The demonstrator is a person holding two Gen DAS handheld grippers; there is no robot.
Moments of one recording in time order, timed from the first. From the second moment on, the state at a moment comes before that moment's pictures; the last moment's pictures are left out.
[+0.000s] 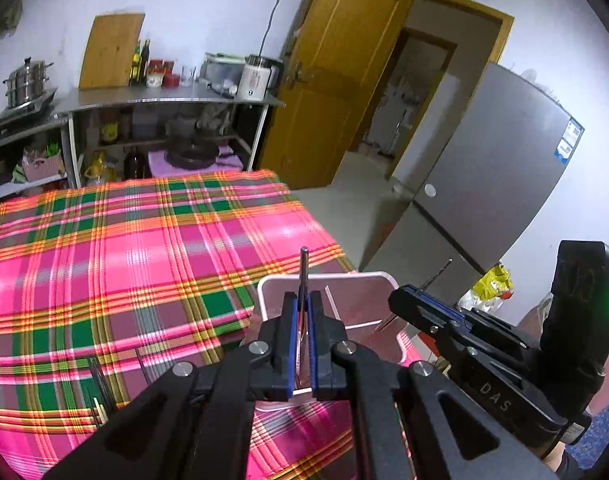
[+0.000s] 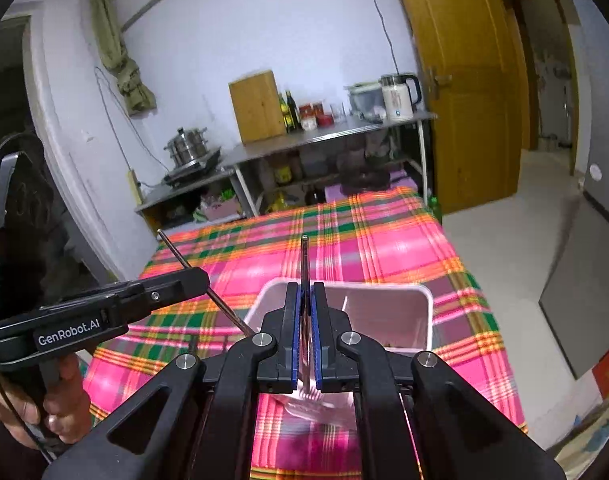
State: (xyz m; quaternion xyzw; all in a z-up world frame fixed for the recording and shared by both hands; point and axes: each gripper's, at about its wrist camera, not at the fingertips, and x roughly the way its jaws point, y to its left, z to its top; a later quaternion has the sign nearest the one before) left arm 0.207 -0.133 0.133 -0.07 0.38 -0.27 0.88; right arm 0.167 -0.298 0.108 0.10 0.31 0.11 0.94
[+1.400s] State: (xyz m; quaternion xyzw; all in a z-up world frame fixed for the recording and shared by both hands) left arm 0.111 0.005 0.101 -0.09 0.33 -0.14 0.93; right arm 0.094 -0.261 0.103 0.07 0.29 0.14 0.94
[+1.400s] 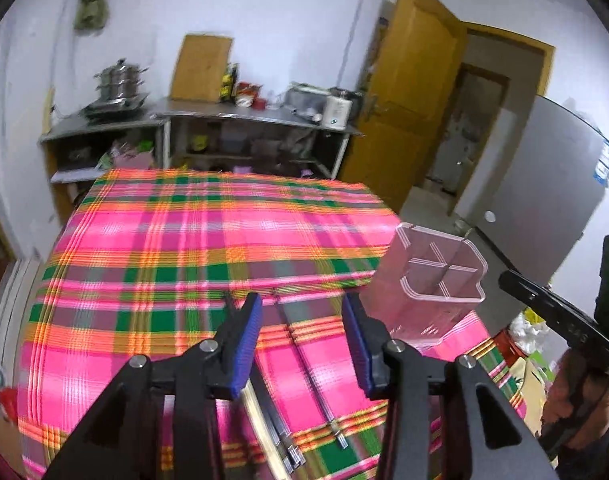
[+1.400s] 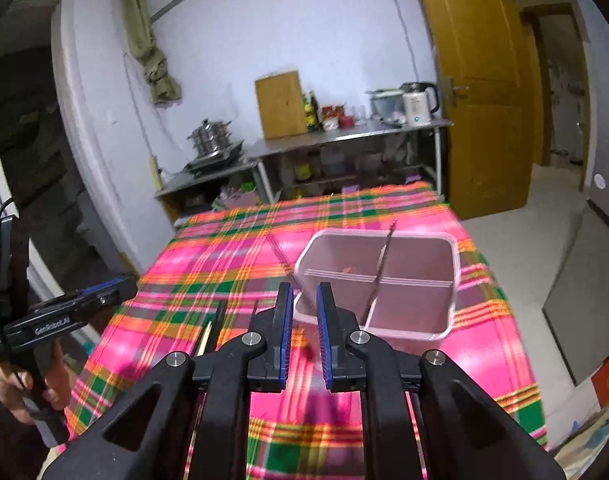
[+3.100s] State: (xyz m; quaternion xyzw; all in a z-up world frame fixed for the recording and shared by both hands) left arm 0.160 0.040 -0.040 -0.08 0.46 -0.06 0.88; right arm 0.193 -0.130 -0.047 -0.02 0.47 0.20 0.86
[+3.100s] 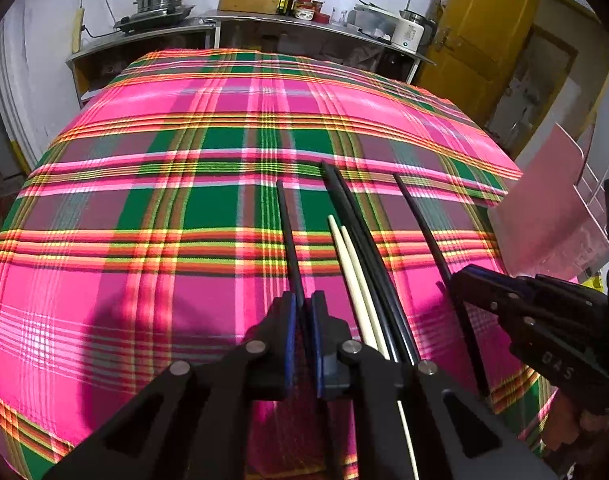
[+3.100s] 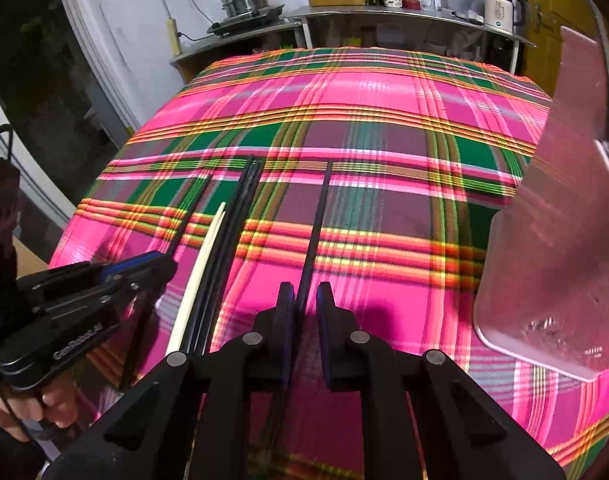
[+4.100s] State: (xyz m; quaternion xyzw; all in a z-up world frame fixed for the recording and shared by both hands) left arm 0.180 0.048 -0.013 -0.10 0.47 -0.09 0.87; right arm 0.197 -0.122 -0.025 0.00 0.47 0.21 0.86
